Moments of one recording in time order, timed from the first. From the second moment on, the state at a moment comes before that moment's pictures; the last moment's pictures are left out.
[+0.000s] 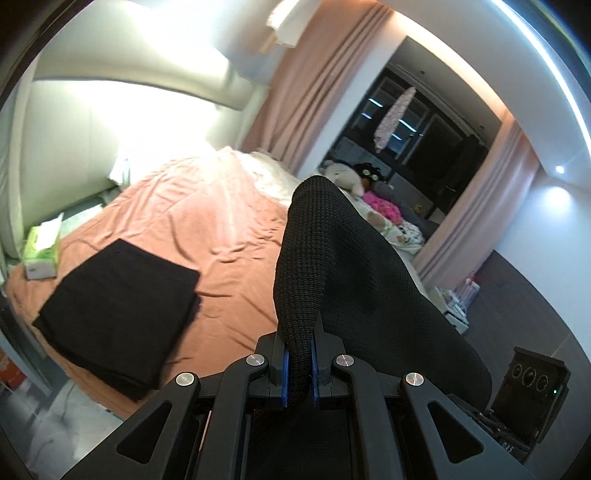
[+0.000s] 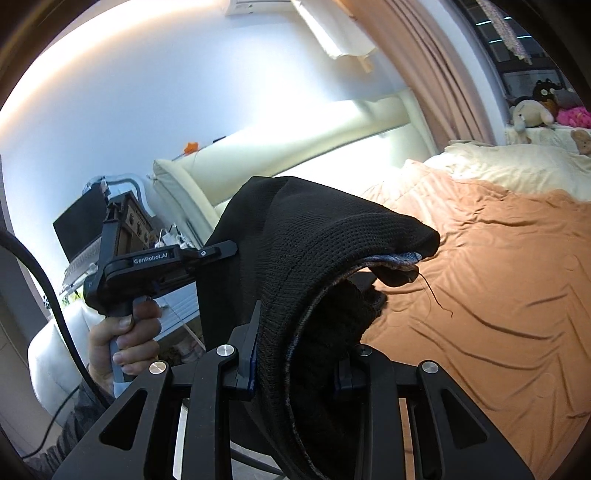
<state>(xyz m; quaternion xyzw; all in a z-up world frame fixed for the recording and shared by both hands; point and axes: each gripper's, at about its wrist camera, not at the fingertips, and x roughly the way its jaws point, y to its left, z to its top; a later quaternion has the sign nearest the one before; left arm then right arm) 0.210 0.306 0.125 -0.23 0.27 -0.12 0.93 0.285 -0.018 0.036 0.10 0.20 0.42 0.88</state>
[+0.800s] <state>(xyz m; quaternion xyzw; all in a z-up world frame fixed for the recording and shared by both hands) 0.255 0.475 0.083 -0.24 0.26 -0.06 0.93 0.377 0.120 0.005 0.06 0.23 0.45 0.86</state>
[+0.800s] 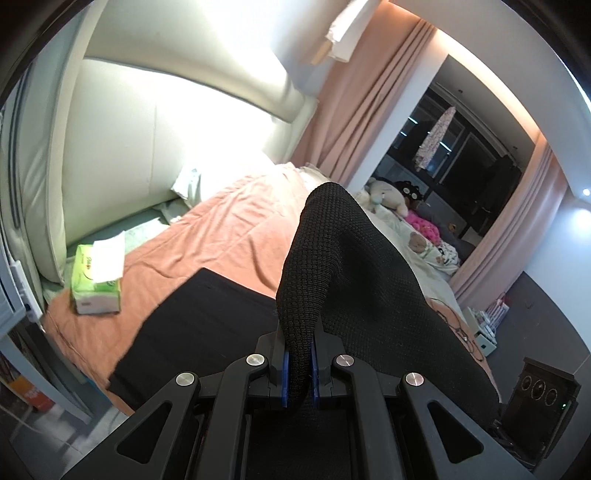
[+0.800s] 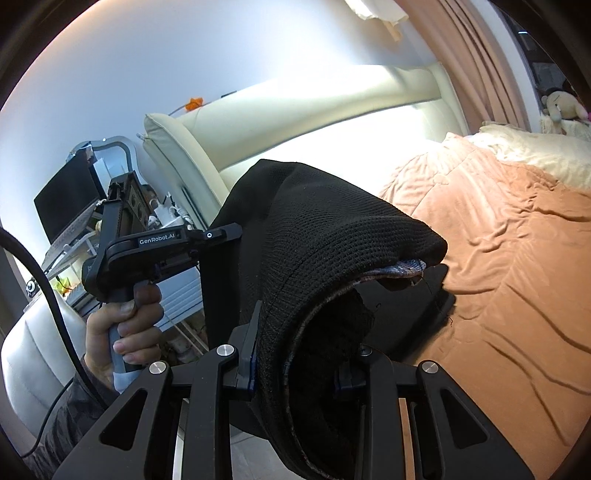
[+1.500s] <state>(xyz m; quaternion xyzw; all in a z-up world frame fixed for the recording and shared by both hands) 0.374 0.535 0.035 -0.21 0.34 0.02 0.92 0.478 0.223 -0.003 0.00 0.28 0.46 0.84</state>
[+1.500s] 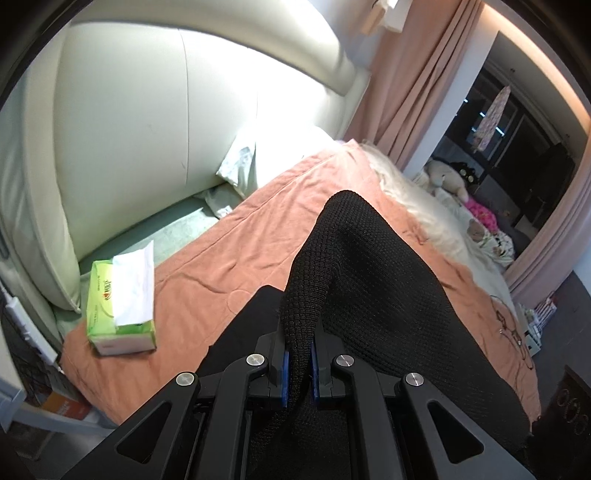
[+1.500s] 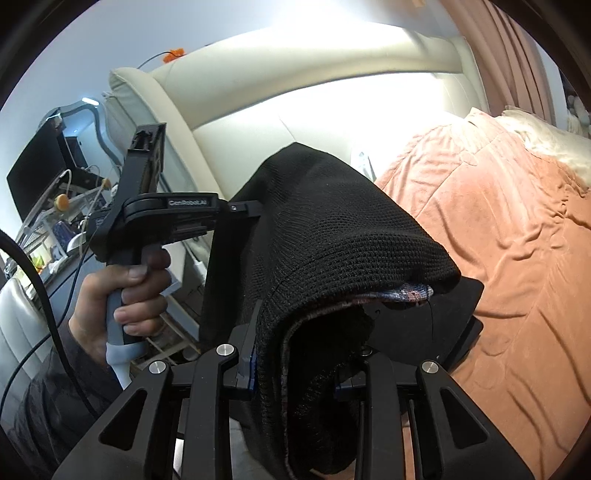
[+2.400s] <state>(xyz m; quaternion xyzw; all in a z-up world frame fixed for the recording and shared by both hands) 0.420 0.556 -0.033 -0.21 0.41 0.10 0.88 0.591 0.171 -0.046 0.10 0.38 0.35 0.85</state>
